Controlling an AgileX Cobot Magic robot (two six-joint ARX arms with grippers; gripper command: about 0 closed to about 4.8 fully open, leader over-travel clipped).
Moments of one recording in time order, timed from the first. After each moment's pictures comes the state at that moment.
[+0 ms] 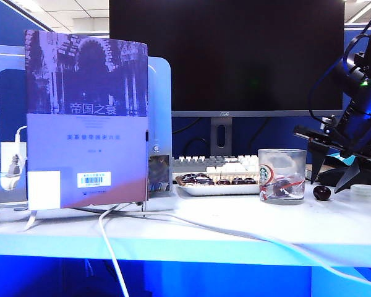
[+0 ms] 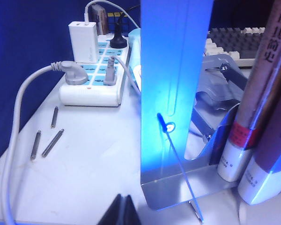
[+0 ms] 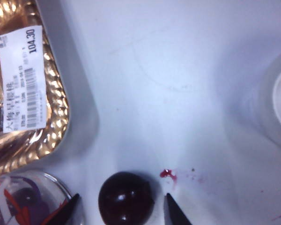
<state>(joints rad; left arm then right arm) -0.03 0.00 0.01 -0.16 0.00 0.01 0.03 1.88 1.22 -0.29 -0.18 0.44</state>
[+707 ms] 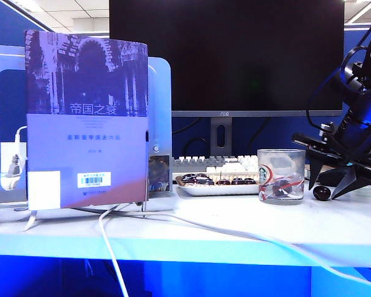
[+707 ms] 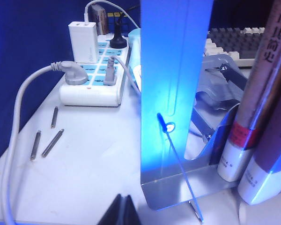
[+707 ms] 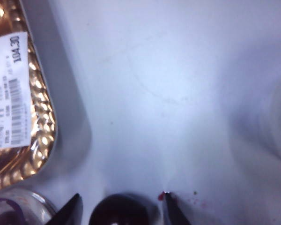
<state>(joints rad) -0.03 0.00 0.01 -0.16 0.00 0.01 0.02 1.92 1.22 -0.24 -0.18 0.44</state>
